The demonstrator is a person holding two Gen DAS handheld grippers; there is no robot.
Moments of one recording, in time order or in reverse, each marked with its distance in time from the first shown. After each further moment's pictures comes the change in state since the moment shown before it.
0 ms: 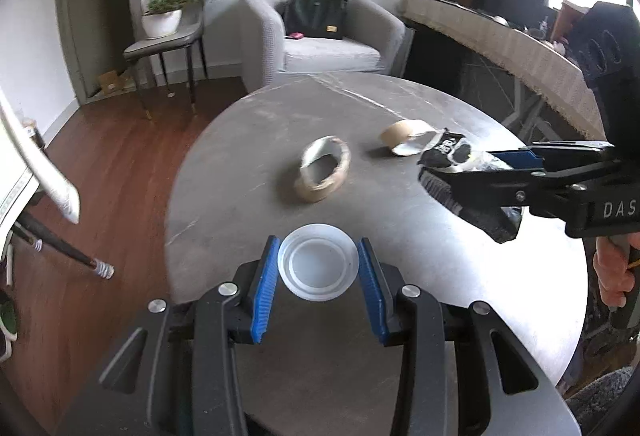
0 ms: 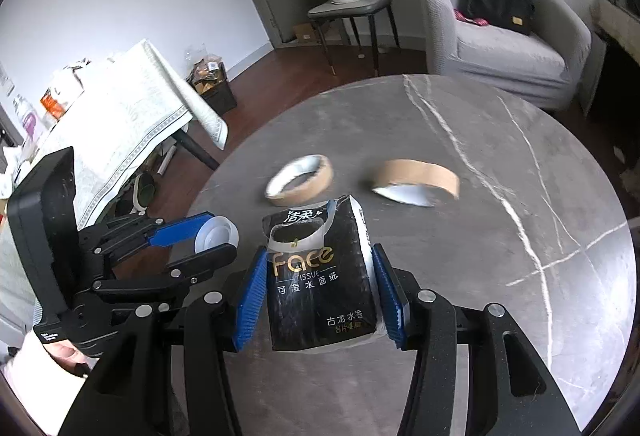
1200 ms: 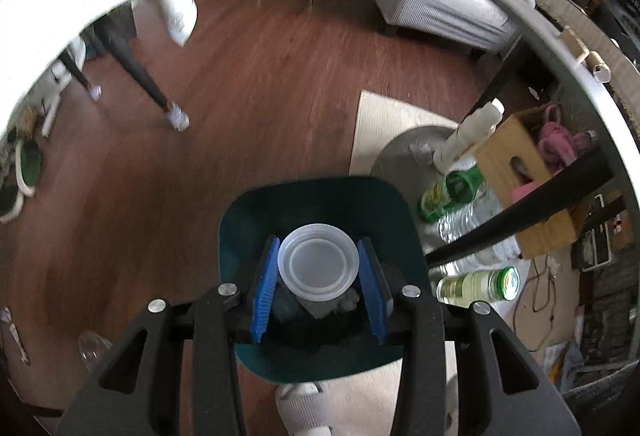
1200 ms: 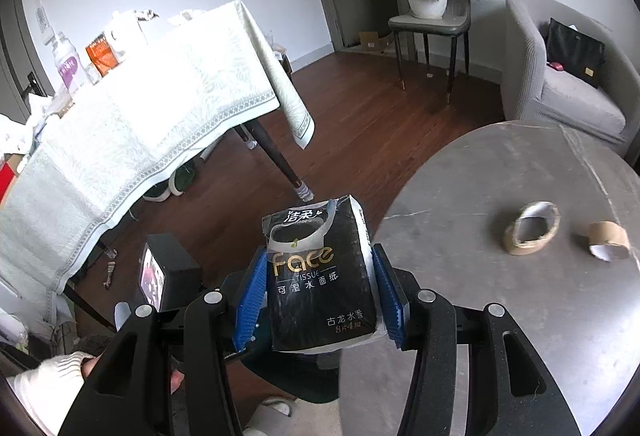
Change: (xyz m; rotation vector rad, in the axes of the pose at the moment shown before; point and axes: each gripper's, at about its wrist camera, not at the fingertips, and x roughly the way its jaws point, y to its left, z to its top) left arm 0.000 0.173 -0.155 -0.329 0.287 0.178; right arm 0.069 0.180 0.008 -0.162 -0.019 0.081
